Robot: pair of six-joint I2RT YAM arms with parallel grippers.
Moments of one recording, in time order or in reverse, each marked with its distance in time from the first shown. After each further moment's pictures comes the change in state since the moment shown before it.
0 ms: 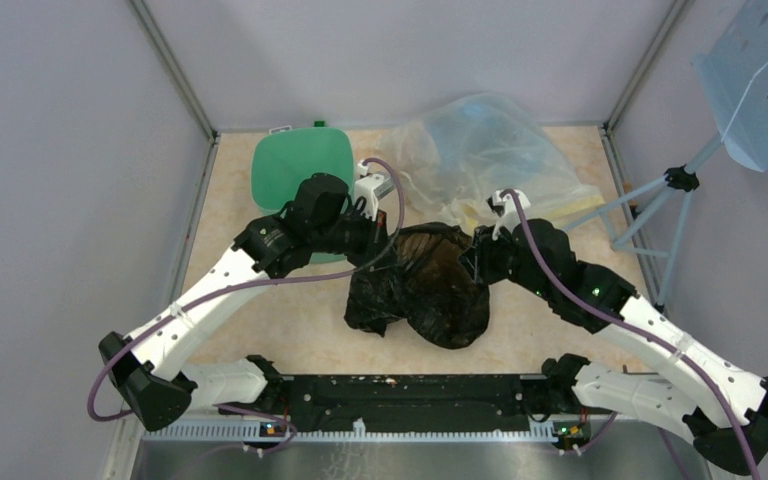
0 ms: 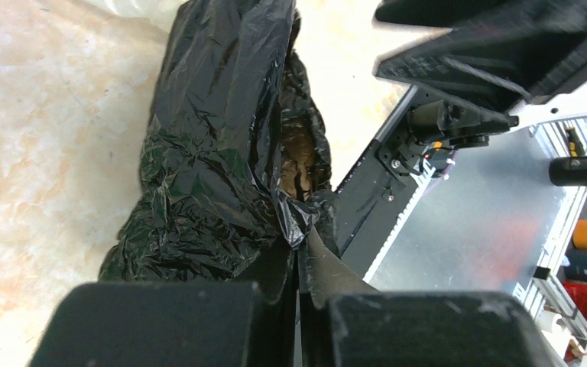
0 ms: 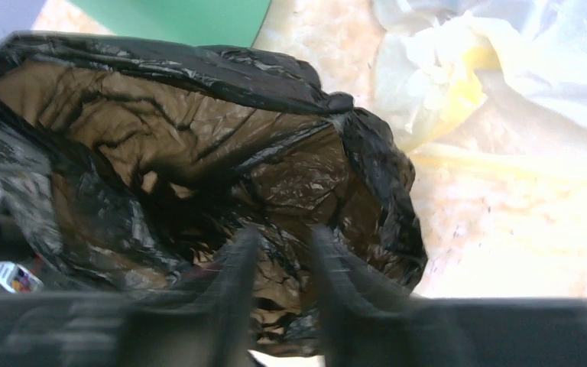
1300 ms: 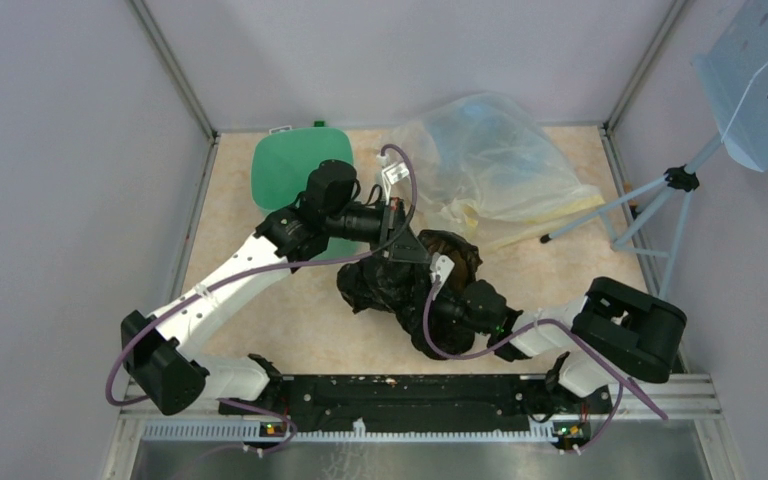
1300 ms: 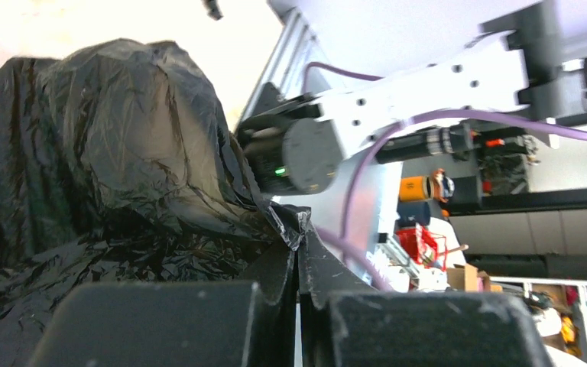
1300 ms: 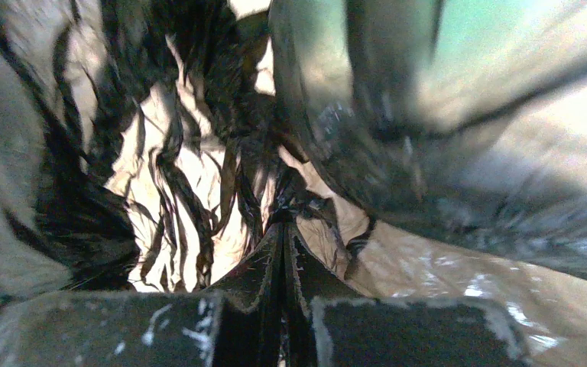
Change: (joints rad) left arm 0.032 0.100 -0.023 0.337 0.399 -0.310; right arm 0.171 0.628 -0.639 1.601 -0.279 -0.188
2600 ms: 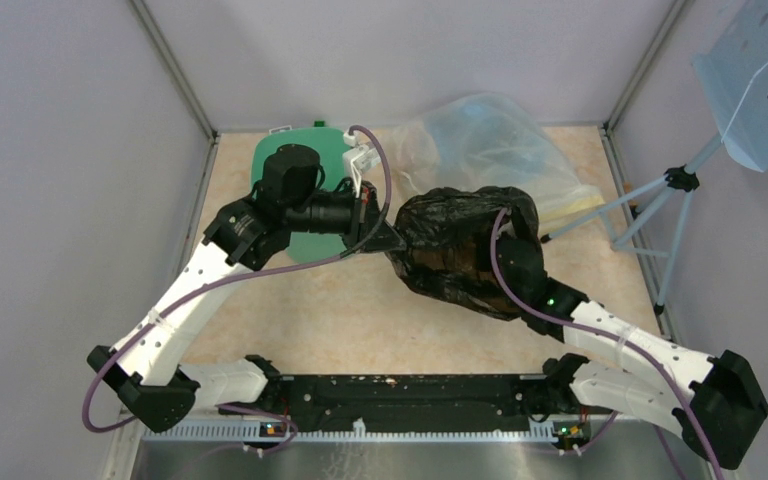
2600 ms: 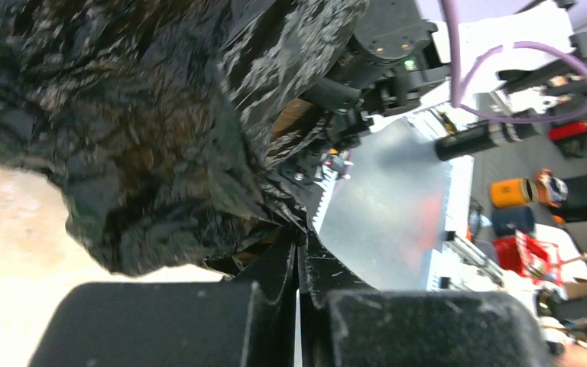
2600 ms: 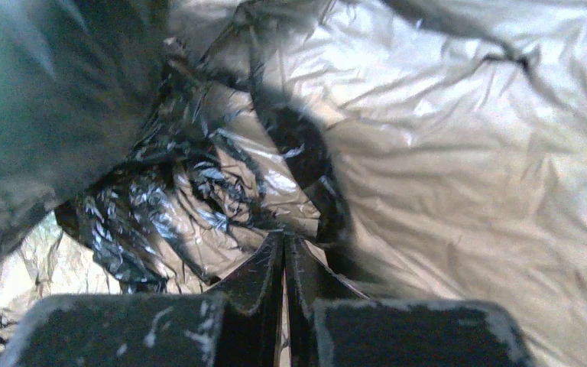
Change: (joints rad) left arm 0.041 -0.099 0.233 -0.364 -0.129 0.299; right arm -0.232 -0.534 0.270 -1.001 0.689 0.226
